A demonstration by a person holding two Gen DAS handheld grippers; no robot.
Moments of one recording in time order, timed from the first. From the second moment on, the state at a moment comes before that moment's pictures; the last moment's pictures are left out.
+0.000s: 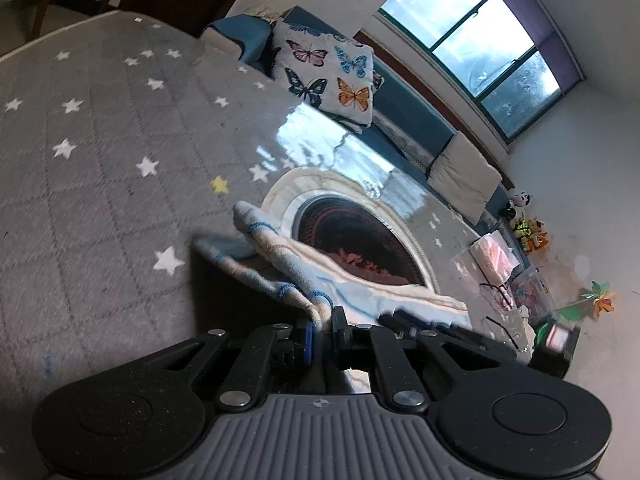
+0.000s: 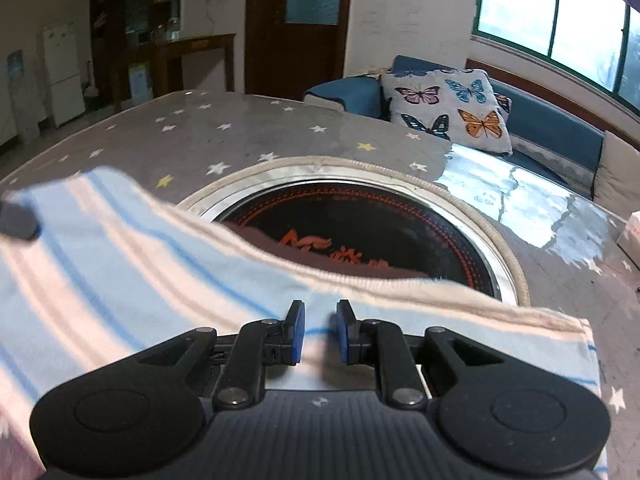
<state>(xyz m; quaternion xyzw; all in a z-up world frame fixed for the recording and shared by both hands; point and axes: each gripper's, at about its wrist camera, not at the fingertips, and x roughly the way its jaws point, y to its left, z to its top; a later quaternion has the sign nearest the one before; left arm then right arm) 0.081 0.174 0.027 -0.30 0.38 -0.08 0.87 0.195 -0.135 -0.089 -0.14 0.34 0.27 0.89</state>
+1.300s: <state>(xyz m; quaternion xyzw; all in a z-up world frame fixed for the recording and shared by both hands) 0.178 -0.110 0.038 -0.12 0.47 -0.17 0.86 0.094 -0.355 -0.057 0.00 0.33 0.21 0.92</state>
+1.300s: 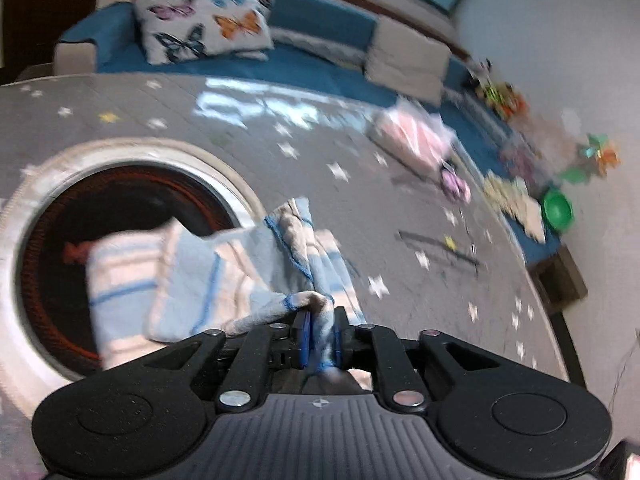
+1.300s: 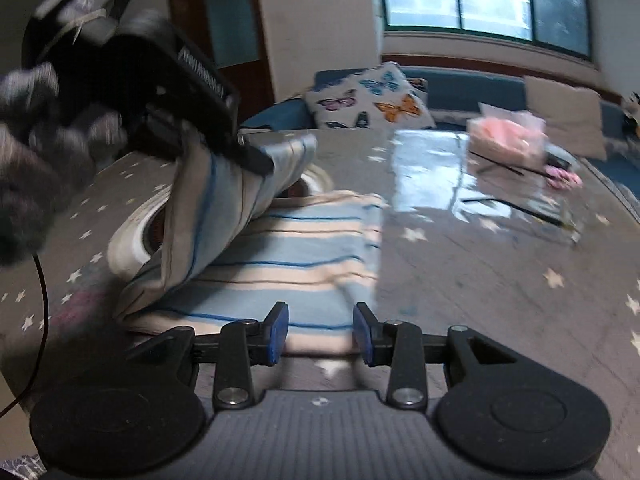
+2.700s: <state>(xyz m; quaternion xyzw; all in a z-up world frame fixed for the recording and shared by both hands) 0.130 -0.013 0.004 -0.10 0.46 -0.14 0.87 0.244 -0.337 -0.077 0.13 0.38 0.24 0.88</state>
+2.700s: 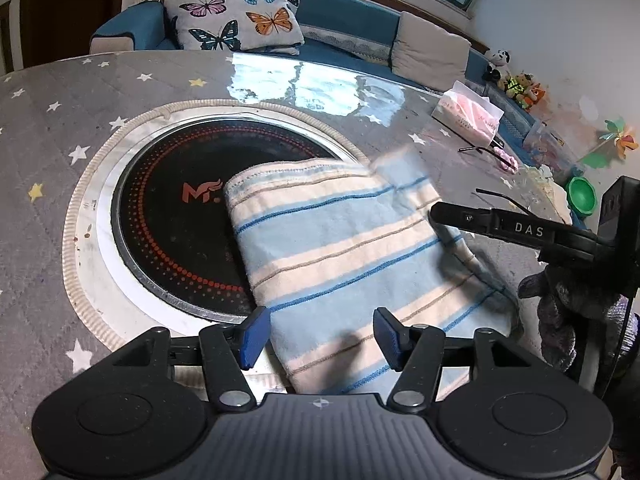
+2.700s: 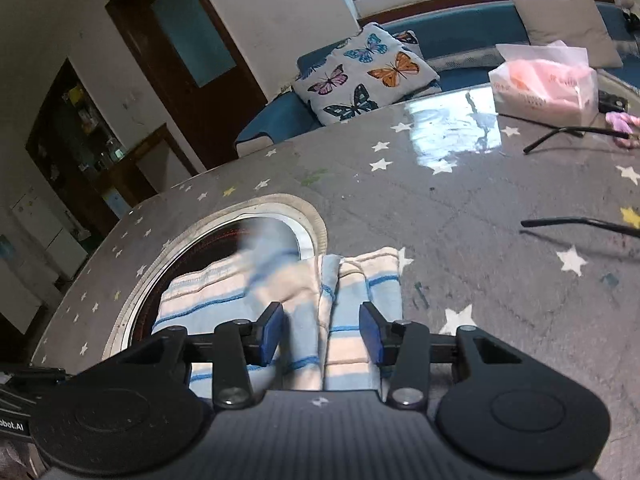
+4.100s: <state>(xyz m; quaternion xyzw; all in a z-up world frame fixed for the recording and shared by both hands) 0.125 -0.011 0.003 -0.08 0.46 -0.12 0.87 0.232 -0.365 -0.063 0.12 0.37 0.22 0.90</state>
